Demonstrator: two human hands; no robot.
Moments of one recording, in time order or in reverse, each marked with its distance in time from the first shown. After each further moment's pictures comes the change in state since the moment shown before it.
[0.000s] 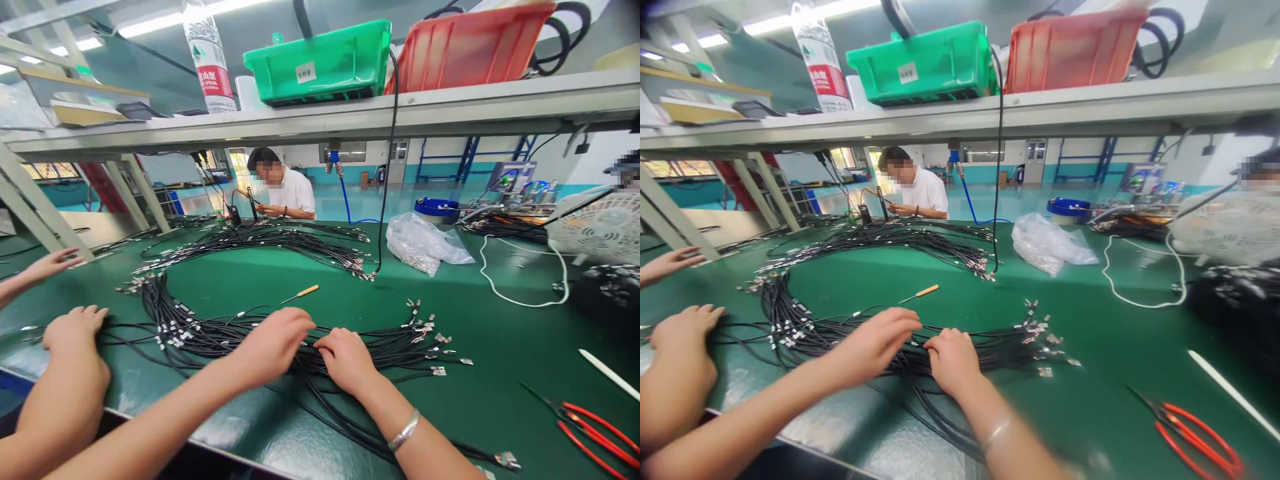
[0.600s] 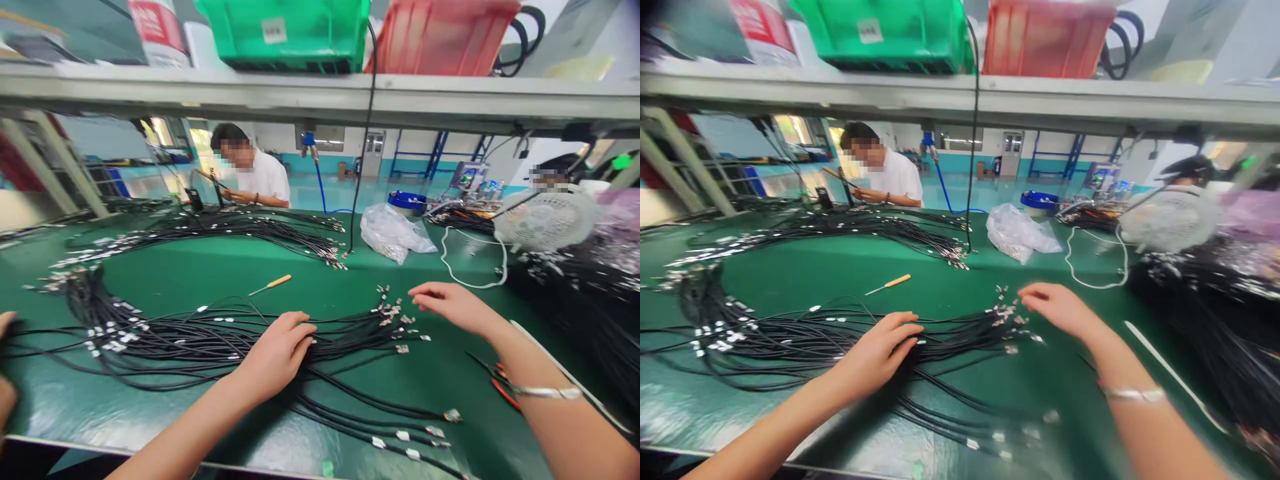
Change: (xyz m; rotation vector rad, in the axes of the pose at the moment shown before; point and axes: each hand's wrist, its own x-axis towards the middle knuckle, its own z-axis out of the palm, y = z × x) left_hand 0.017 0.046 0.054 -0.228 0.212 0.008; right_hand -0.062 0.138 -0.192 0.274 -0.039 0.400
